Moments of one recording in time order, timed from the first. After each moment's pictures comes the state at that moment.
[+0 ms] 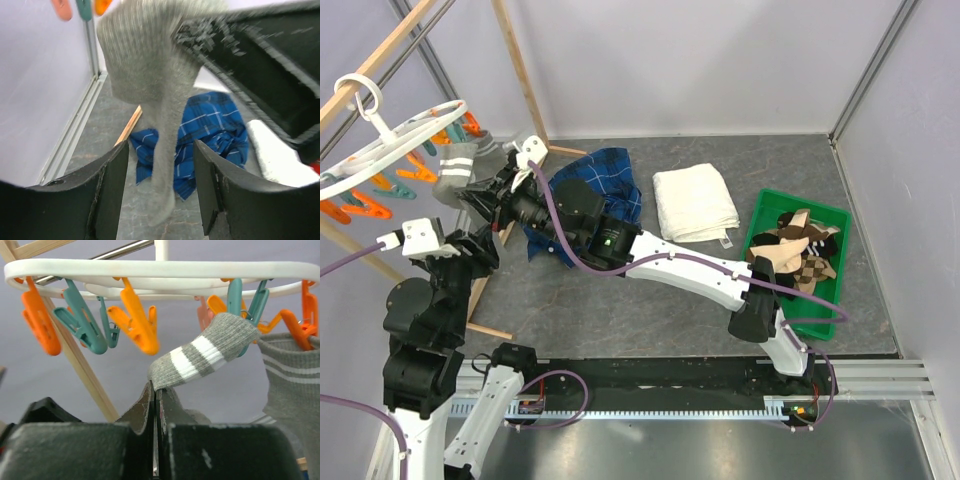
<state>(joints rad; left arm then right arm) -0.19 0.41 1.10 -0.65 -0.30 -0.12 1.25 2.13 2.24 0.25 0.08 0.27</state>
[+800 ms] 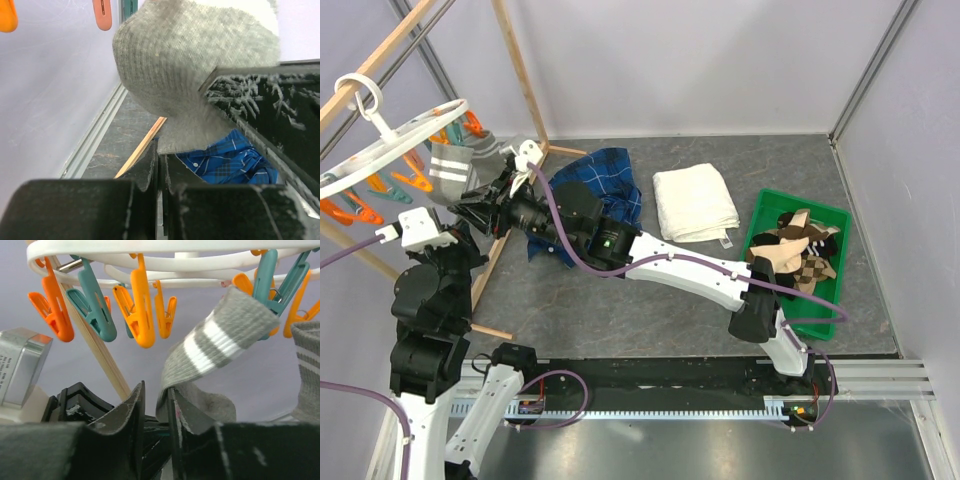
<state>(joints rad) -0.19 0.46 1.06 -0.58 -0.46 -0.11 1.25 2.12 2.22 0.25 0.00 0.34</state>
